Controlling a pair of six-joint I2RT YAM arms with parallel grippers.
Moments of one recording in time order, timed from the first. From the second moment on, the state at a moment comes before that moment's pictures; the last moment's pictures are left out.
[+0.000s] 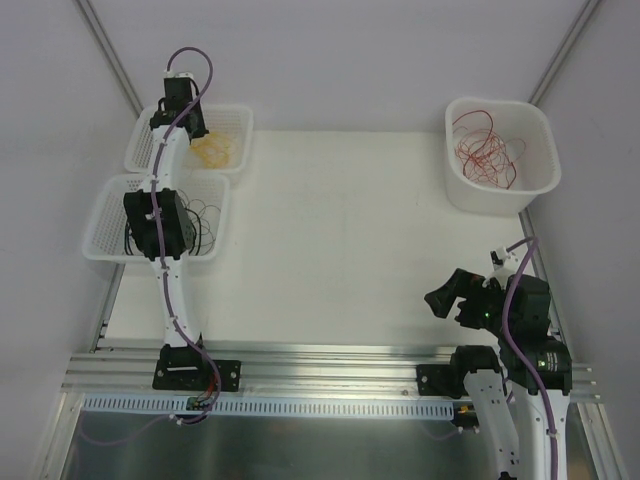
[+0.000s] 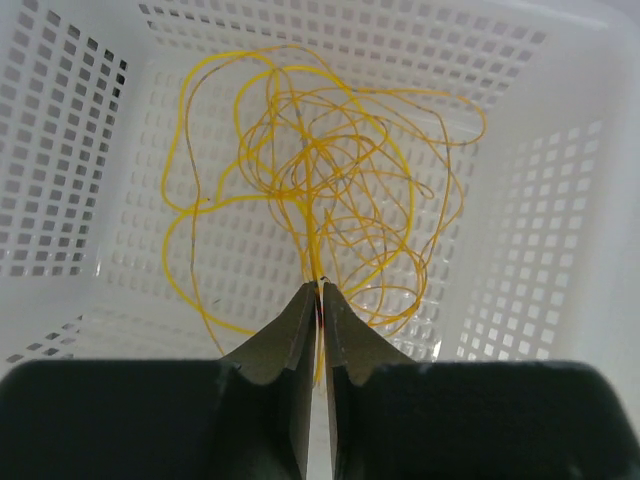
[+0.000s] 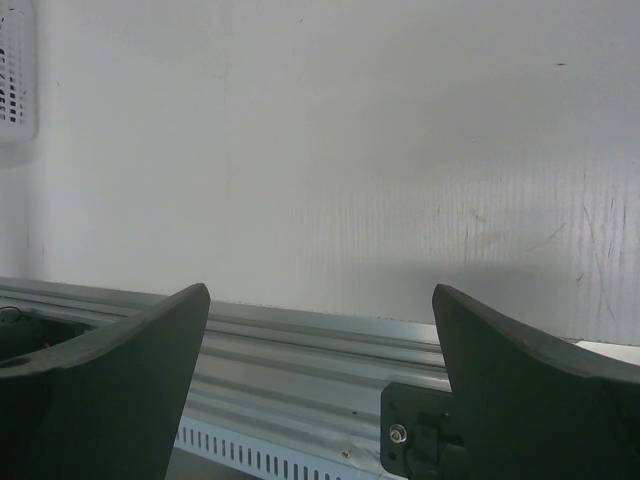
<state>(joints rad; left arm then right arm) 0.06 2.31 2.26 -0.61 -0.16 -0.07 0.03 0.33 0.76 -1.11 -0.30 0.36</state>
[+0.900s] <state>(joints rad) 0.11 2.25 2.17 -0.45 0.07 -0.26 0.03 0.34 0.77 -1.11 -0.30 0.36</state>
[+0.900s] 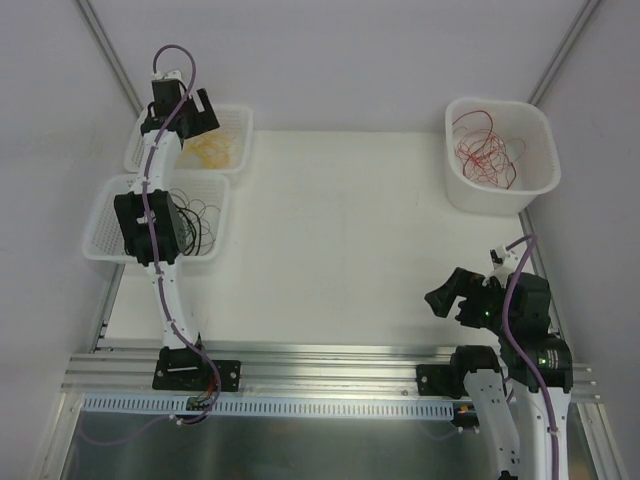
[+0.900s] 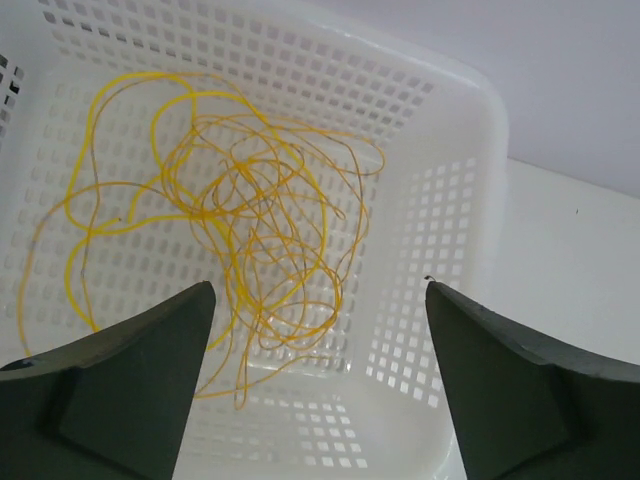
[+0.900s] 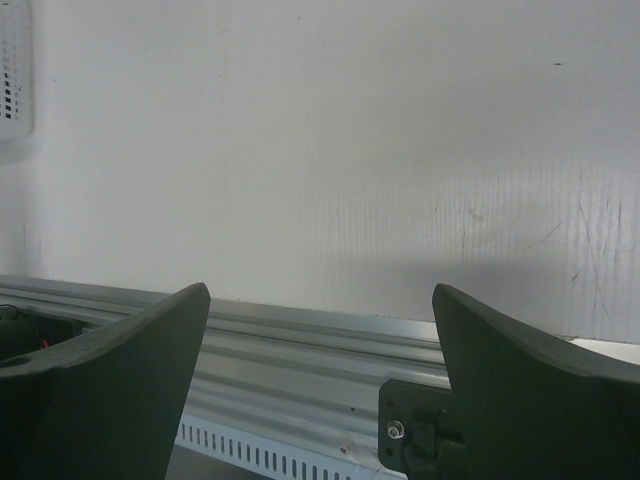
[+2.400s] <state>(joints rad) -0.25 0.11 1.03 -1.09 -0.11 -0.18 0.10 0.11 1.07 -1.21 0.05 0.22</state>
